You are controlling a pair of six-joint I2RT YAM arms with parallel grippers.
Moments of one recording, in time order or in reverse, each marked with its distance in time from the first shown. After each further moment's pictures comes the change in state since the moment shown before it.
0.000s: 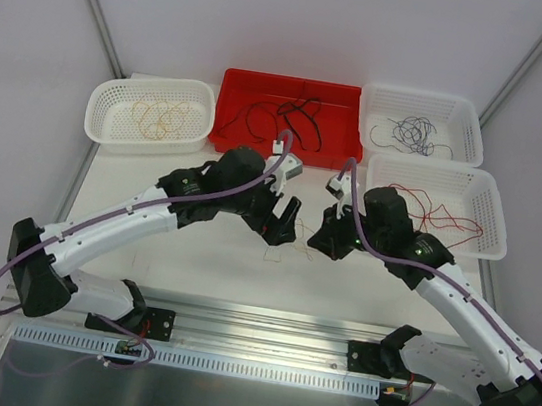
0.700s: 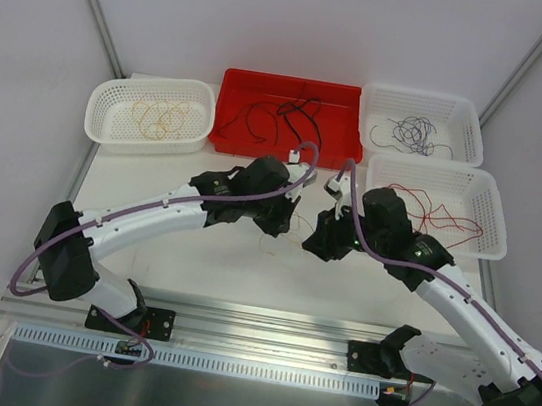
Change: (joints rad) left arm -0.059 0.184 0.022 0.031 -0.100 -0.003; right arm 0.026 -0.002 -0.001 0.015 0.005 0.013
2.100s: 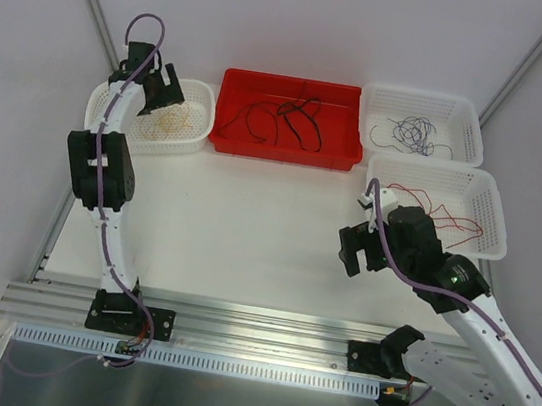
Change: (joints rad) left arm 1.036 0.697 0.694 -0.027 -0.114 -0.090; right arm -0.032 -0.192 0.048 -0.340 0.451 -0.120
